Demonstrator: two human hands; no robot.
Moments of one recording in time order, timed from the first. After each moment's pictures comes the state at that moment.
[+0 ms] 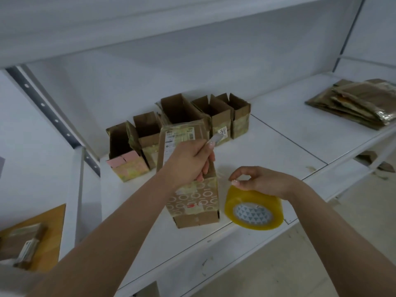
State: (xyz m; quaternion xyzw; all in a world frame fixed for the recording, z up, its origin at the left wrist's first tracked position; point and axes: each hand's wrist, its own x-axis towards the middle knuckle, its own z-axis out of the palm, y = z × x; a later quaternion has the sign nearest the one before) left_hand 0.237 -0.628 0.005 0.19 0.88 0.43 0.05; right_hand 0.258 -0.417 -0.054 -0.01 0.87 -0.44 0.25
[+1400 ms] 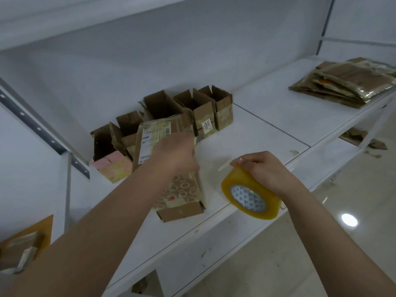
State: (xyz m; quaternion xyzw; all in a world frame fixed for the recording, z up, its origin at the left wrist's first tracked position) left_hand 0.243 -0.590 0.026 0.17 0.98 0.00 0.05; right_hand 0.303 -0.398 -0.047 0.11 0.85 -0.52 0.05
